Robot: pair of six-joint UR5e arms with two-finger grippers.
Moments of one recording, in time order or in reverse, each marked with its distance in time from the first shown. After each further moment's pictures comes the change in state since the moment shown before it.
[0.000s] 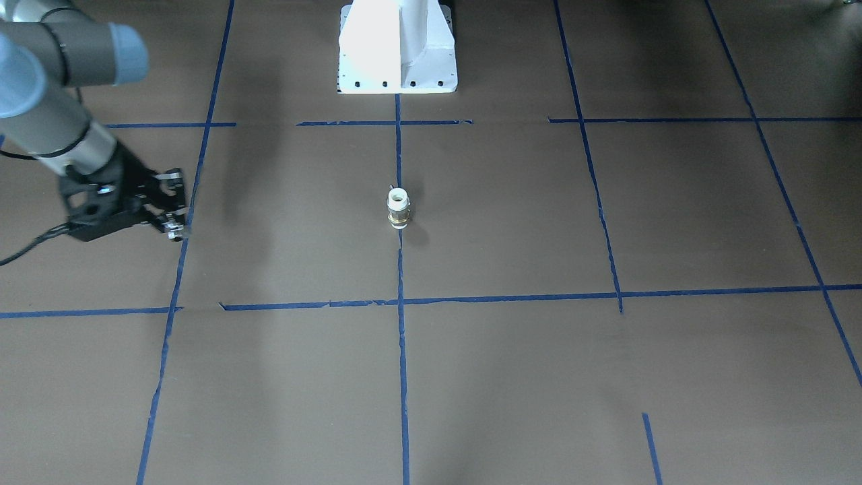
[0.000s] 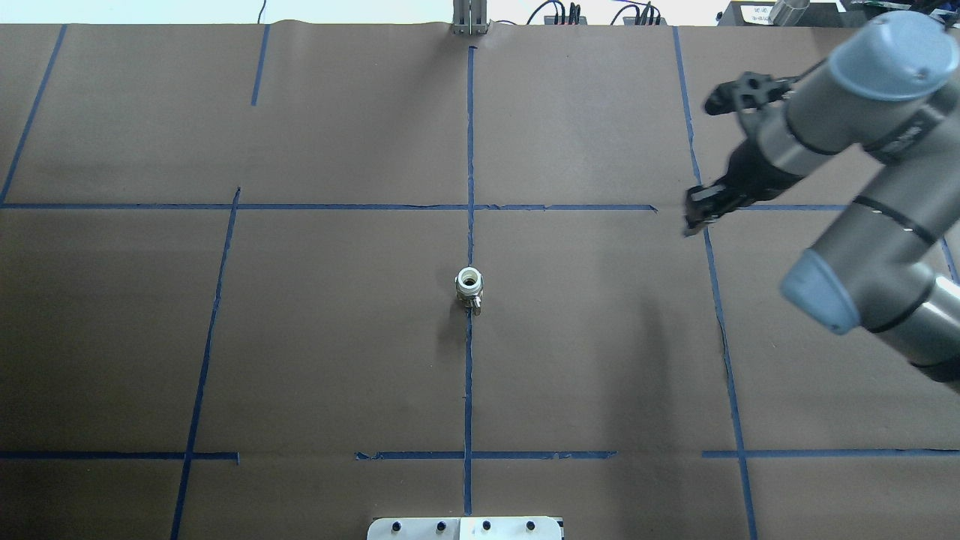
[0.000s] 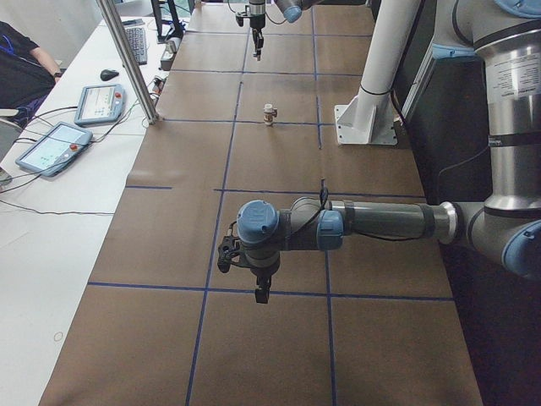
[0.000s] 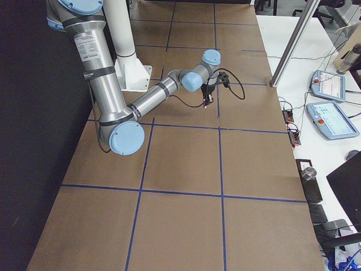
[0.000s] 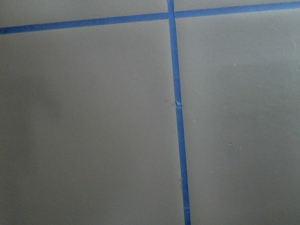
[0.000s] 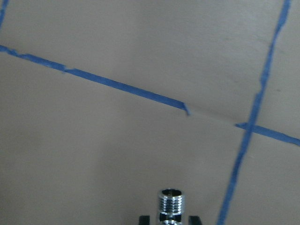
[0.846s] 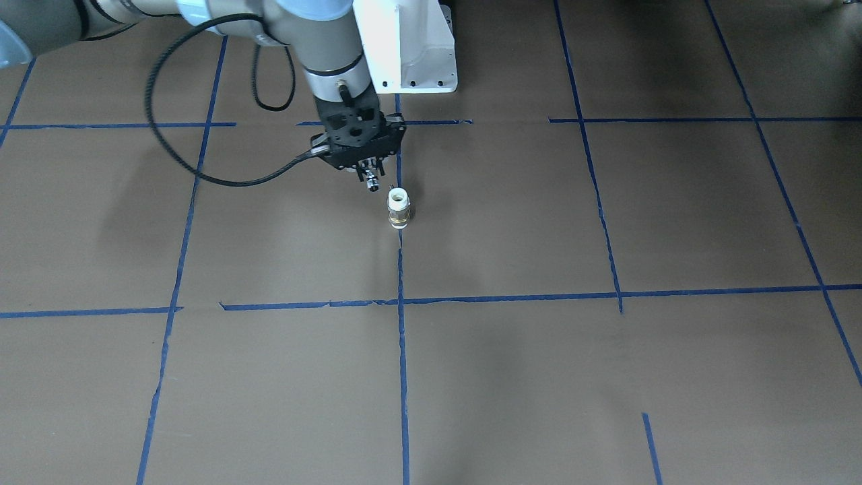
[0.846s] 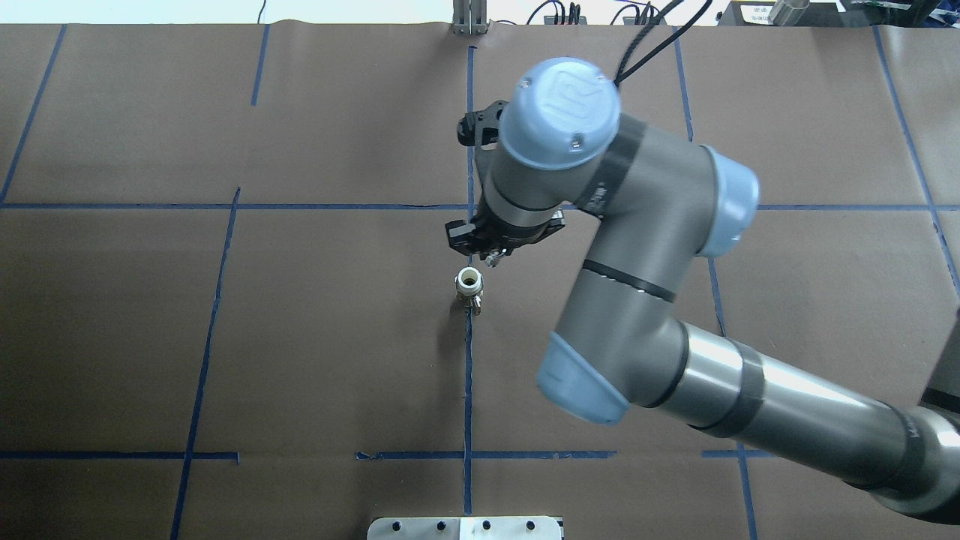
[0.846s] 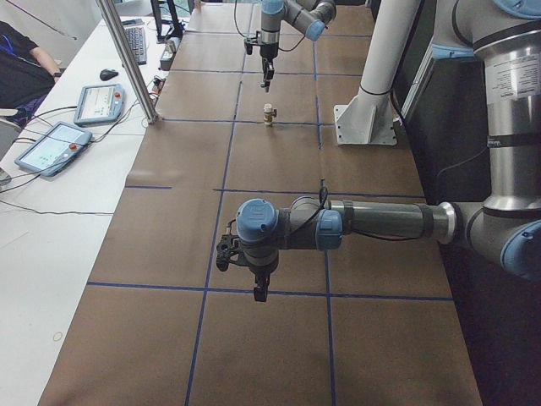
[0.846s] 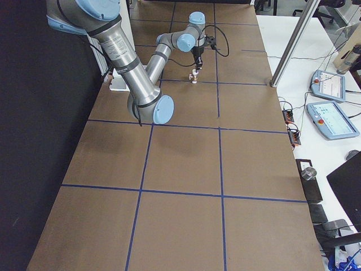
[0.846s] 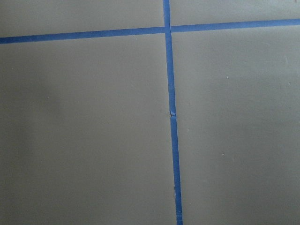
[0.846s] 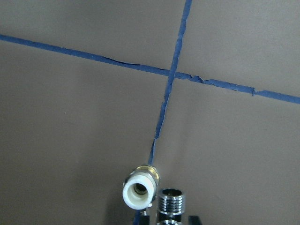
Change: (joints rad) left arm 0.000 -0.002 0.003 -0.005 -0.006 -0.006; right arm -0.295 0.442 -0.104 -0.213 -0.278 0.356
